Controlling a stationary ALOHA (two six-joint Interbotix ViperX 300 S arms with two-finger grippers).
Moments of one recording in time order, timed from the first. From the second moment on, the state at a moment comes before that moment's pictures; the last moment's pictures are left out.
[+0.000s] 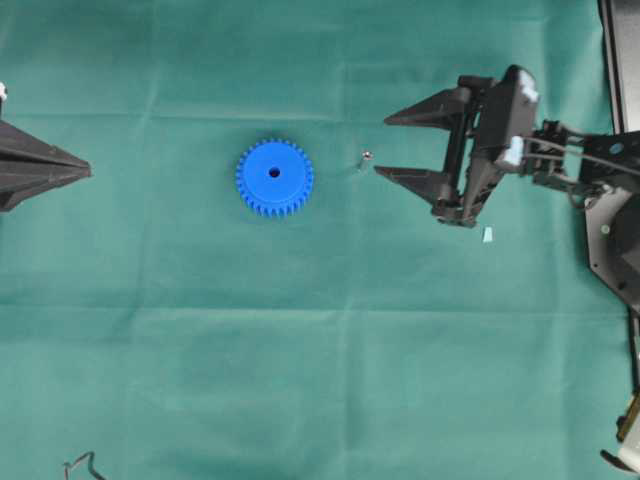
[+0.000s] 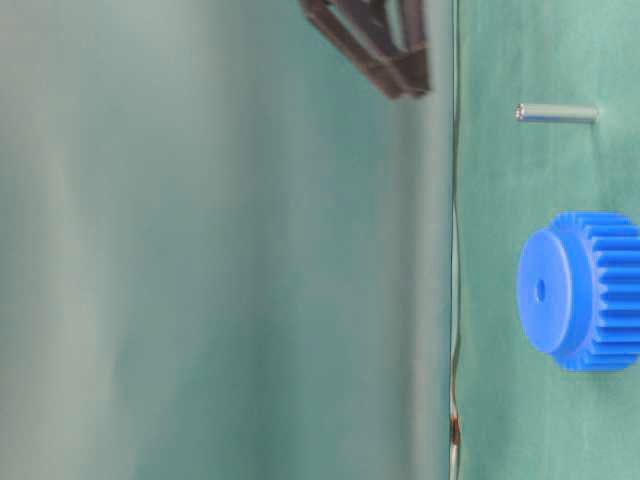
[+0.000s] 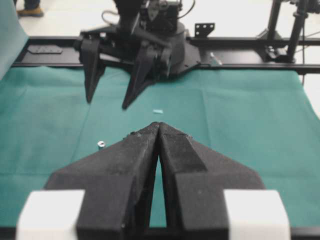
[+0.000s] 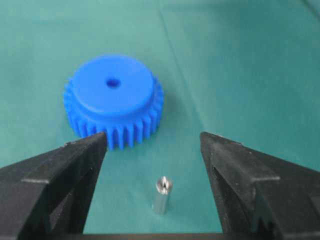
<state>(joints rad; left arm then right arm) -0.01 -0.97 1.16 0.02 -0.25 0.00 -0.17 -0.20 1.10 0.18 -0.58 0.00</state>
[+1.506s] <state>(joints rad) -0.01 -0.97 1.16 0.02 -0.25 0.00 -0.15 0.05 1.00 0.29 -0.56 -0.01</state>
